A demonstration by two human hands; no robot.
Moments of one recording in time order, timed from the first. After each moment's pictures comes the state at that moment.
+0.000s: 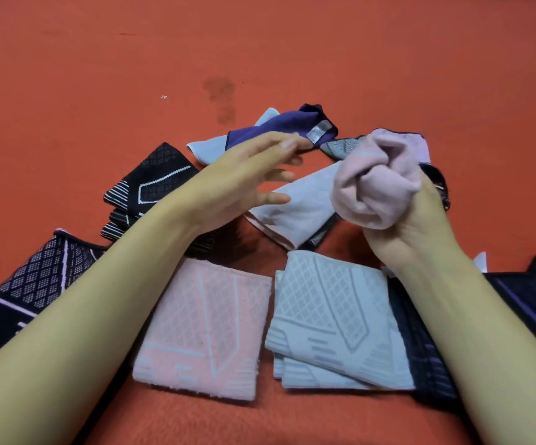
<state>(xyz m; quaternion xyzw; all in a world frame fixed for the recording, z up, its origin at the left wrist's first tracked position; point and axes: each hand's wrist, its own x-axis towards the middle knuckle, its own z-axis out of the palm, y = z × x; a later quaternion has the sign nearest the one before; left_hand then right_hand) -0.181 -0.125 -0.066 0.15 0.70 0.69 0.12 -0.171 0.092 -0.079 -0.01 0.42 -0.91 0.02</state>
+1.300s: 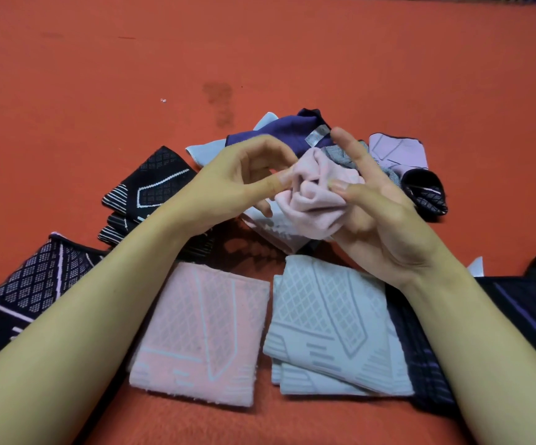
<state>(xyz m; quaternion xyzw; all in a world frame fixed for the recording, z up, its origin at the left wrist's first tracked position) -0.178 -0.133 -0.069 0.24 0.77 0.59 0.01 -0.162 0.093 -0.081 -0.21 0.50 -0.82 0.18</state>
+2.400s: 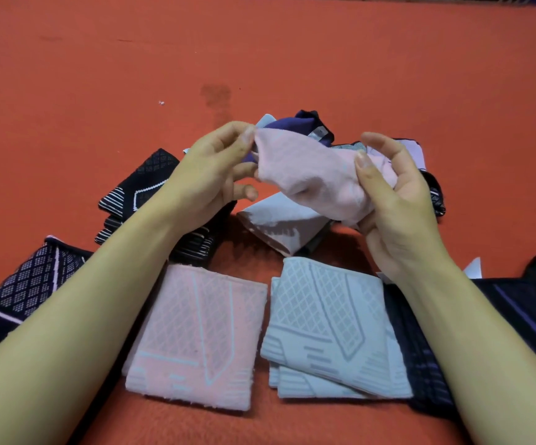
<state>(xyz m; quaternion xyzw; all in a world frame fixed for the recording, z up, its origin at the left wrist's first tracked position) -0.188 -0.137 -0.066 0.12 0.66 0.74 0.00 -0.169 0.094 -0.082 -0.08 0.61 -0.79 -0.08</state>
